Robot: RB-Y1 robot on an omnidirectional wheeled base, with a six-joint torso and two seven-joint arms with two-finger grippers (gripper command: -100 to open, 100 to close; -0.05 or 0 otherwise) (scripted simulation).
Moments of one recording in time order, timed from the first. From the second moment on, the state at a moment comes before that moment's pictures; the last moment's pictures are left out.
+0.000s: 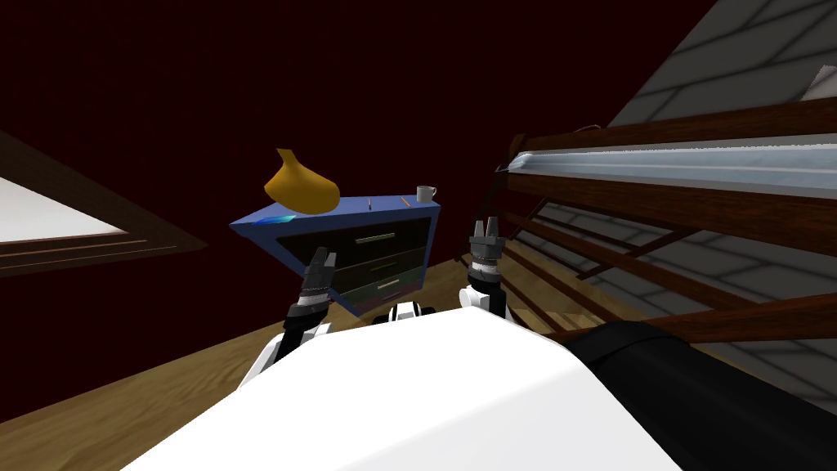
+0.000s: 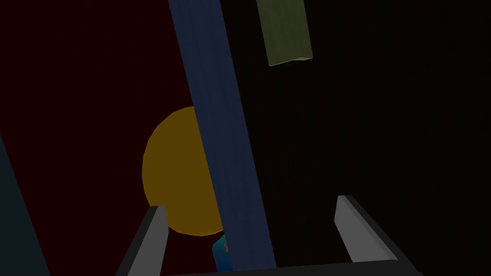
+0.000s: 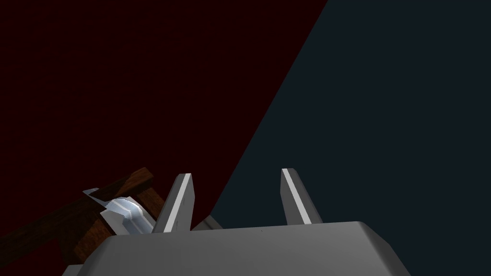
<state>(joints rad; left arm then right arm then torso) 0.47 0.17 0.05 -1.94 -0.10 -0.66 -0.01 0.48 -0.01 0.01 -2.34 -0.07 -0.58 0.11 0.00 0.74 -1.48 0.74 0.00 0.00</state>
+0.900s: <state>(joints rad) 0.42 0.20 0.07 -1.67 -0.10 -0.74 -0.04 0.48 -0.01 0.01 -2.34 -0.07 -0.58 0.11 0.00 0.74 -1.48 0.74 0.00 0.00</state>
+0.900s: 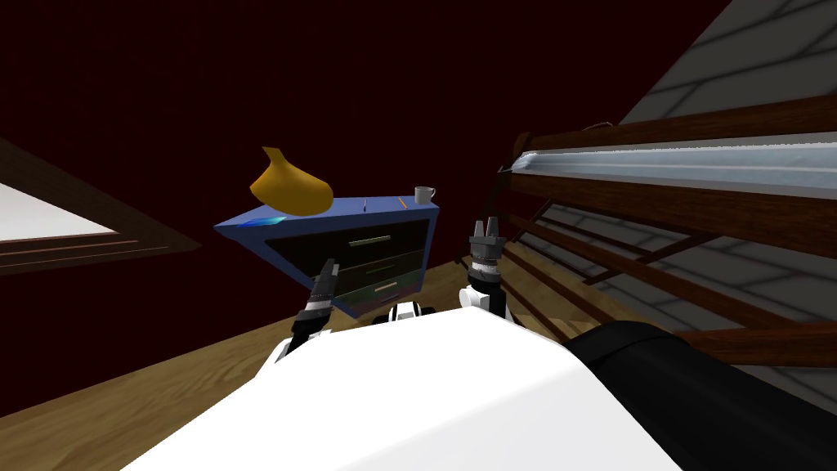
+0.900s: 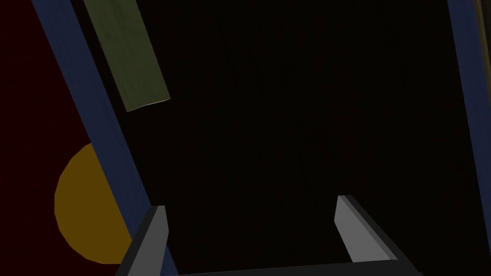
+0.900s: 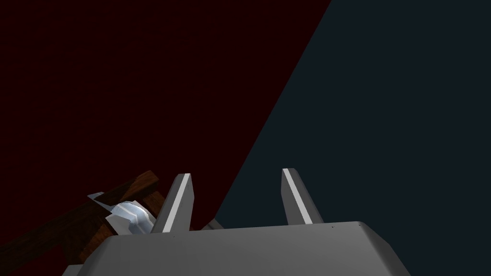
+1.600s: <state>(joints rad) 0.37 0.20 0.08 -1.48 -0.10 -0.78 -0.06 0.48 -0.01 0.01 -2.34 -0.07 -0.58 0.11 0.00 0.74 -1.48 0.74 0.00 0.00</state>
